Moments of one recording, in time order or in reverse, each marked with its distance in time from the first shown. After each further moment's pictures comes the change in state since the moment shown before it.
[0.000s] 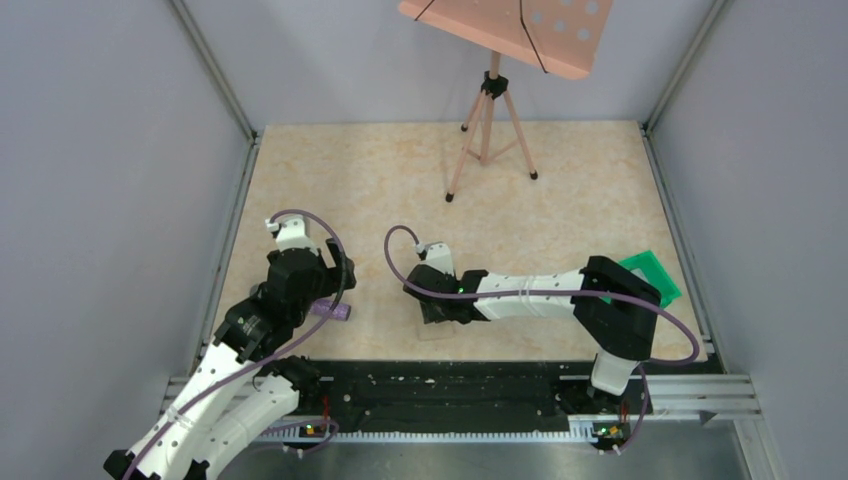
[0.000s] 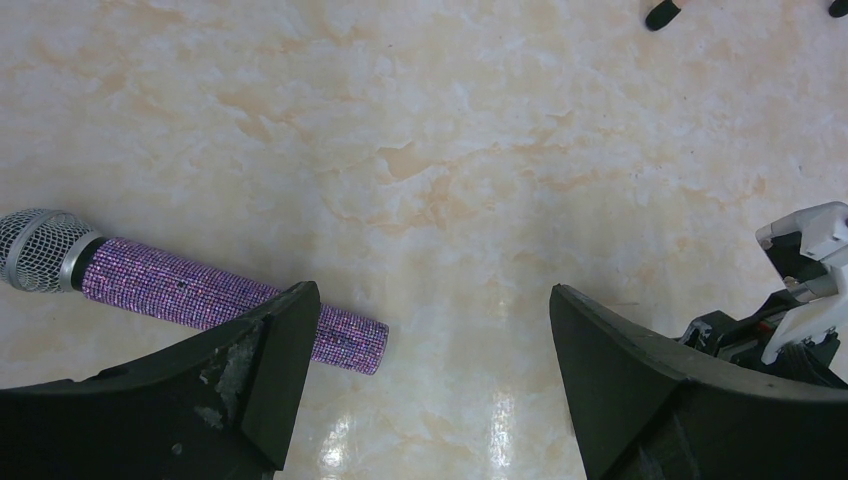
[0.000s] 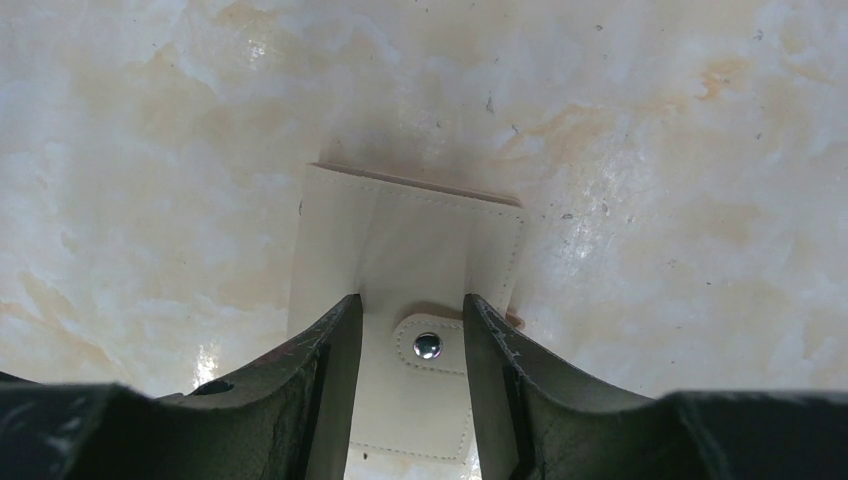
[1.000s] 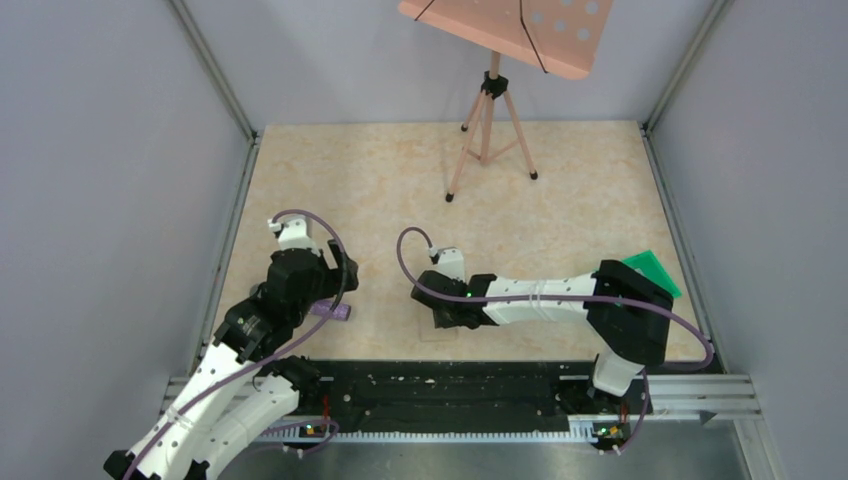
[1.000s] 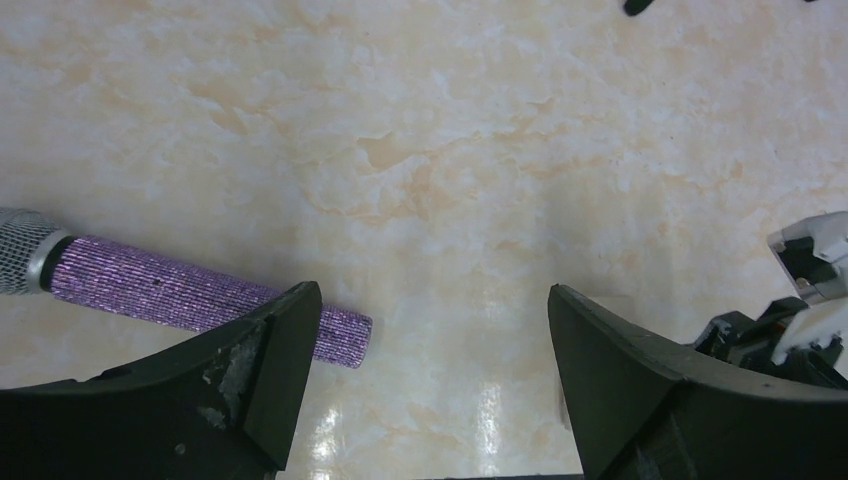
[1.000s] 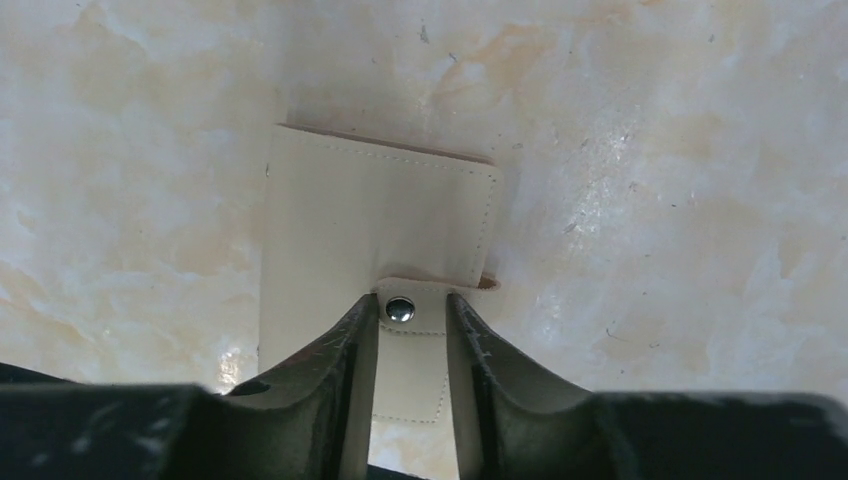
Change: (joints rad) left arm 0.000 -0.002 0.000 0.000 0.029 -0.005; right arm 0.015 -0.060 -0.049 -0.064 0.016 0.102
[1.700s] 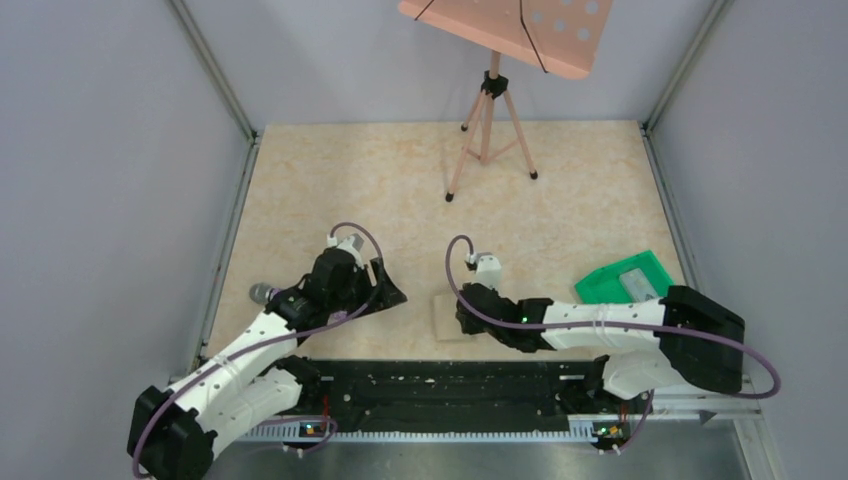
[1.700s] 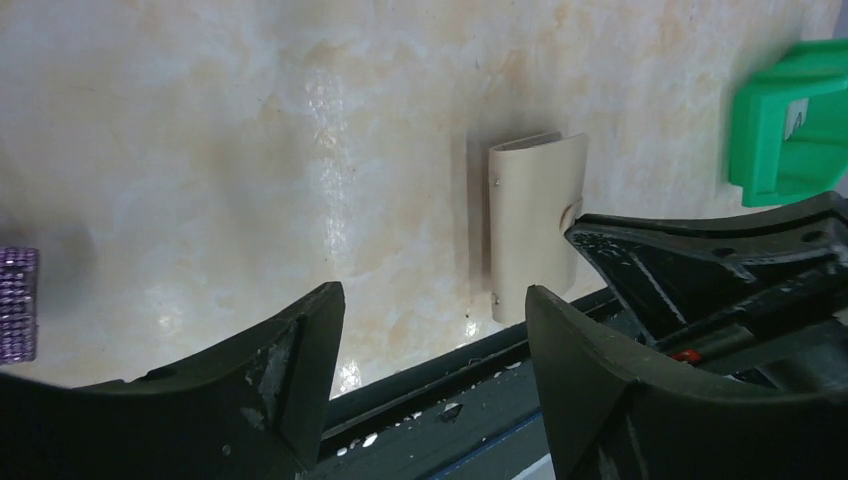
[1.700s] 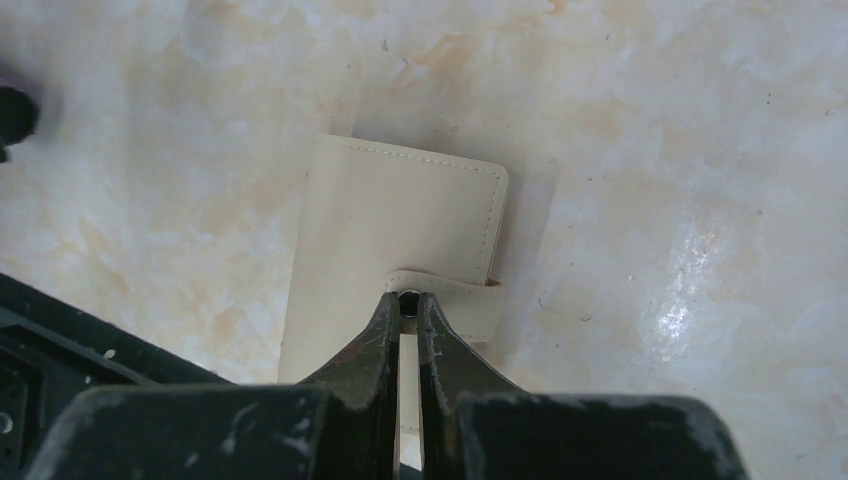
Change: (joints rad) left arm -0.008 0.225 -0.216 0.274 0.534 -0.255; right arm 0.005 -0.318 -0.369 0.305 0.052 -0.013
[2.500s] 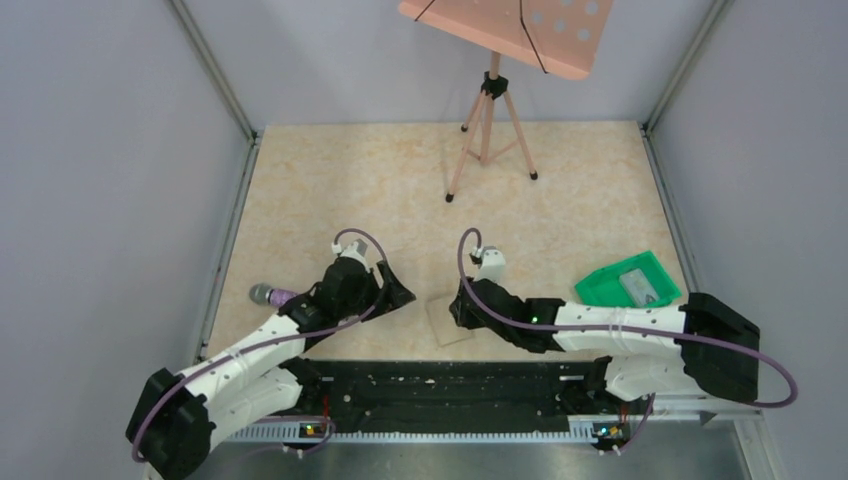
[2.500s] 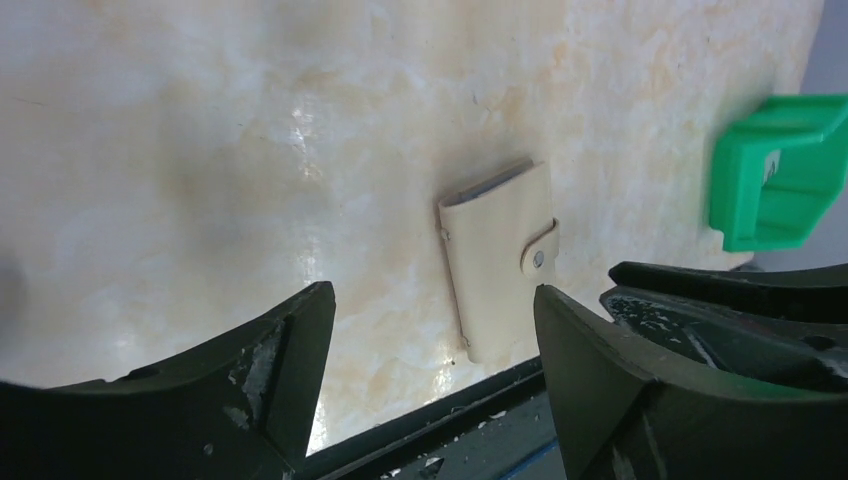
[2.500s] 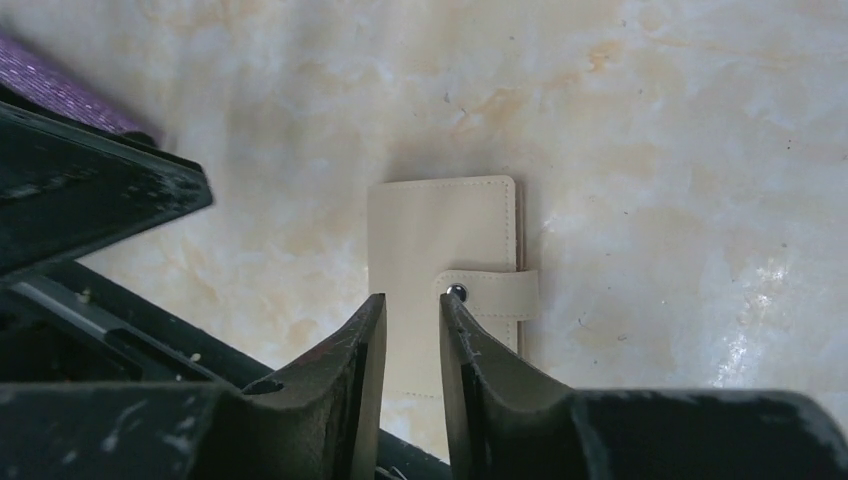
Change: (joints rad) left arm -0.078 0.106 -0.118 0.261 -0.036 -0.135; right arm -0.006 -0.150 -0.063 0.111 -0.010 0.002
